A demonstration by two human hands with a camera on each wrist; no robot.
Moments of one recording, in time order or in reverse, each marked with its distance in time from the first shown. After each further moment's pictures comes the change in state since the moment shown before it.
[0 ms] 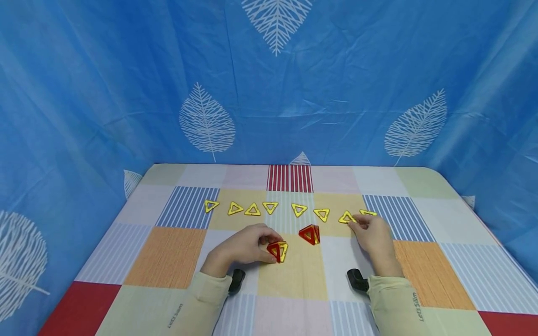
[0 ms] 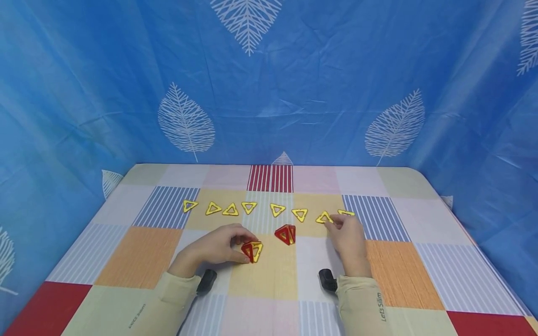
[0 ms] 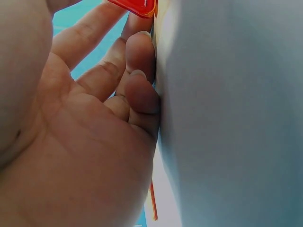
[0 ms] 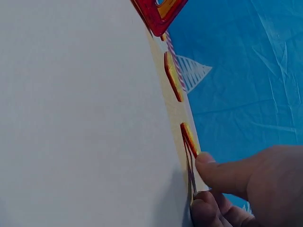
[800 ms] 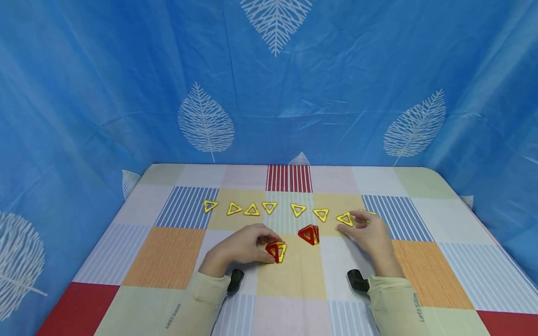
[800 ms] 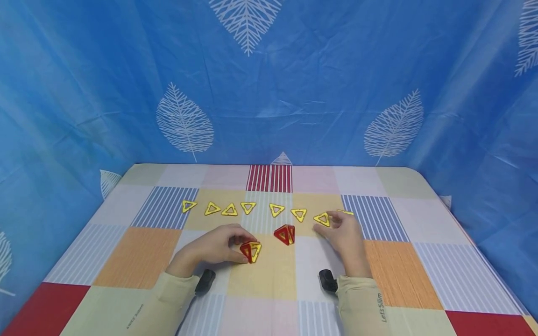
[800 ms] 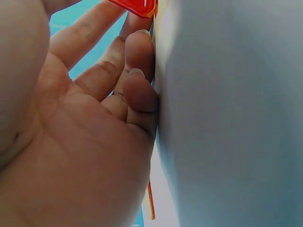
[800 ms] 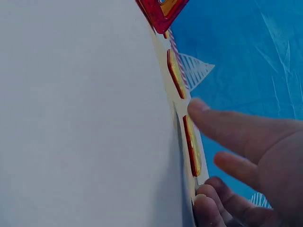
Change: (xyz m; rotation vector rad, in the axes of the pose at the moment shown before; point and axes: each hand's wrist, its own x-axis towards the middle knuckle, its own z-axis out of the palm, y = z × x) left_hand -0.002 0.002 -0.004 0.001 -0.005 0.006; right_hand -0.001 -0.003 -0.003 0.111 -0.079 0.042
